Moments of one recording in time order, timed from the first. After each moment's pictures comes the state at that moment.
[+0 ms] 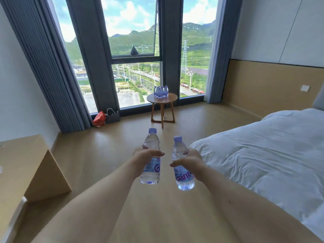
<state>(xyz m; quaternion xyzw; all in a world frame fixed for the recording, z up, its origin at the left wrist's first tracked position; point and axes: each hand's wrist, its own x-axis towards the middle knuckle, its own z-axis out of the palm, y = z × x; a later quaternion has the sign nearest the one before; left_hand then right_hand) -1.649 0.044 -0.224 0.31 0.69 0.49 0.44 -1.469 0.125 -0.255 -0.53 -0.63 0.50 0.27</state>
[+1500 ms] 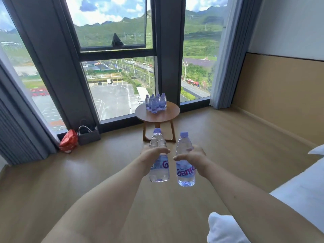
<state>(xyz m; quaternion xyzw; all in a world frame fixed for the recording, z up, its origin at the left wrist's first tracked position) -1.960 0.880 -0.270 0.30 0.70 0.44 0.48 -1.781 0.939 -0.274 -0.56 -0.56 0.53 0.28</state>
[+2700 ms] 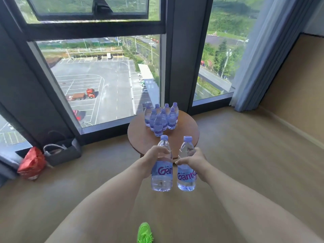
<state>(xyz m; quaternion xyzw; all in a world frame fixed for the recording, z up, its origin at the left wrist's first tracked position) -2.265 1.533 -0.356 0.22 0.63 0.39 0.63 -2.085 1.604 -0.382 -0.60 -0.54 0.54 0.21</state>
